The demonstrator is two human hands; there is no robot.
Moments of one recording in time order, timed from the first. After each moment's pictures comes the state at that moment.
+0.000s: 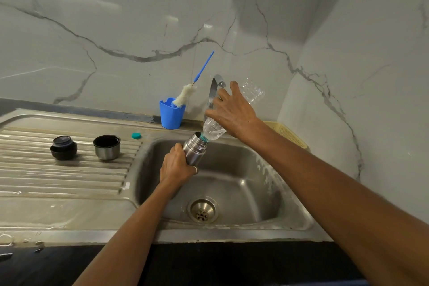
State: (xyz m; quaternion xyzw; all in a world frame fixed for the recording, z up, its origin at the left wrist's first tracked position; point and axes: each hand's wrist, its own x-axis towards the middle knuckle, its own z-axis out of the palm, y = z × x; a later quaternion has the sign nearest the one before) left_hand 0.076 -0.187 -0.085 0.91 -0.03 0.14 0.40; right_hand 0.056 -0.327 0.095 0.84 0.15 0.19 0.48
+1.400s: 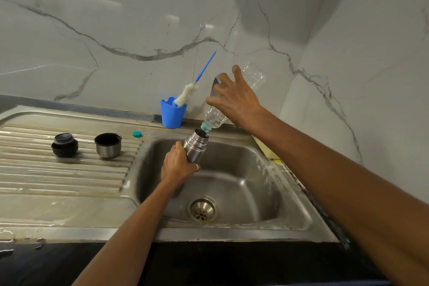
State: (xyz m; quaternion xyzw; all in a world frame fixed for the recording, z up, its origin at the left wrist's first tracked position) left_hand 0.076 -0.187 -0.082 0.89 -0.03 0.13 0.44; right_hand 0.057 -0.324 0.121 0.82 0.15 0.23 0.50
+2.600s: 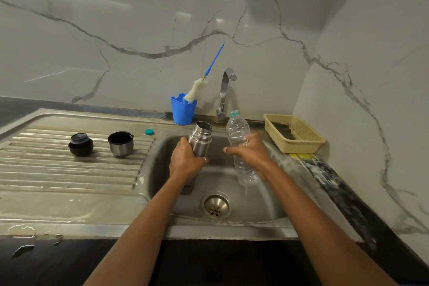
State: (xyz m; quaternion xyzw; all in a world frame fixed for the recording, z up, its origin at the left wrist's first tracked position) left_hand 0.079 -0.183 -0.079 0.88 0.02 0.13 0.47; right_hand 0.055 -0.366 -0.029 0.87 -0.09 0.07 -0.48
